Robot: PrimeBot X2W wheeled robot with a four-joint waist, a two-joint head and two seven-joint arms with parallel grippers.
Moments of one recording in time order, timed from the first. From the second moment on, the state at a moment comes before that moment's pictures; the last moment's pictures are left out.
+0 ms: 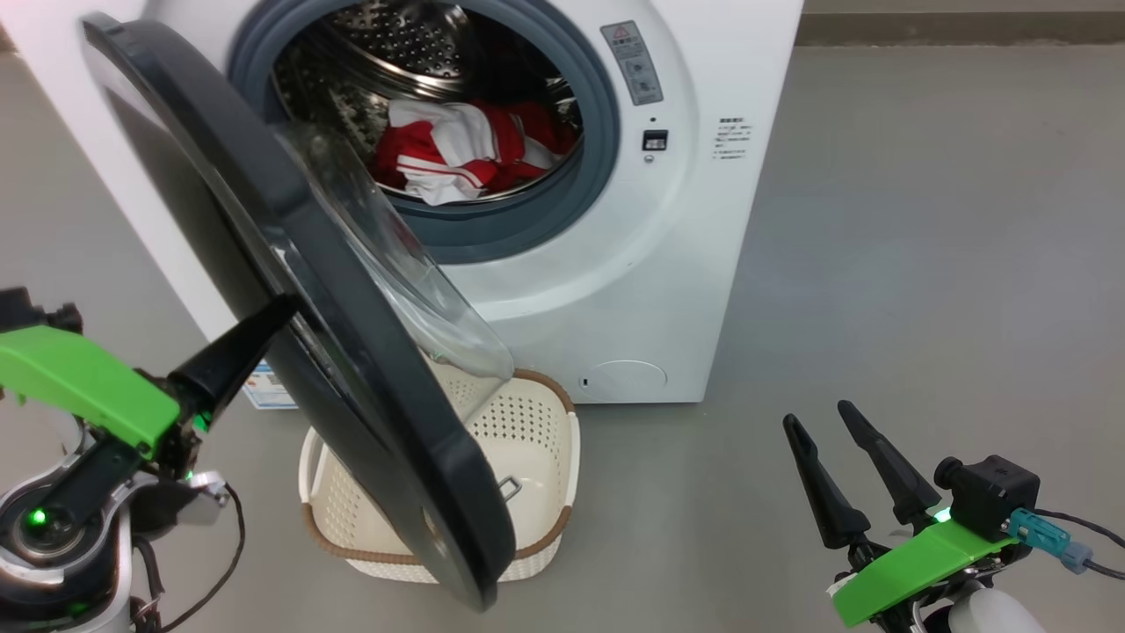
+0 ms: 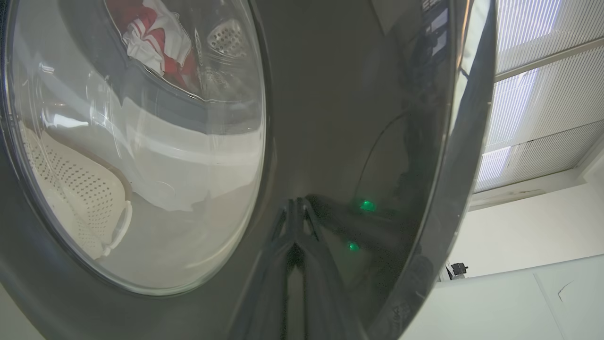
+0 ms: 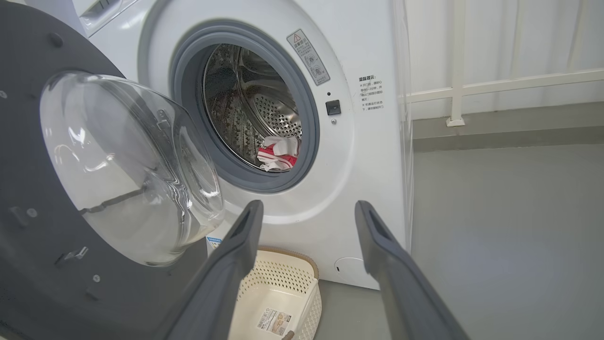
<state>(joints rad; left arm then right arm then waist) -0.35 0.16 0.04 -0.23 -1.31 0.37 0.83 -0.15 -0.23 0.24 0.24 0.51 0.13 -0.26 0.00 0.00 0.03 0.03</state>
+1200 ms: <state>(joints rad) -0.64 0.15 0.09 0.08 -1.18 0.25 0.58 -0.21 -0.20 0.24 0.22 0.51 0.13 -0.26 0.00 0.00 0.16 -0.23</state>
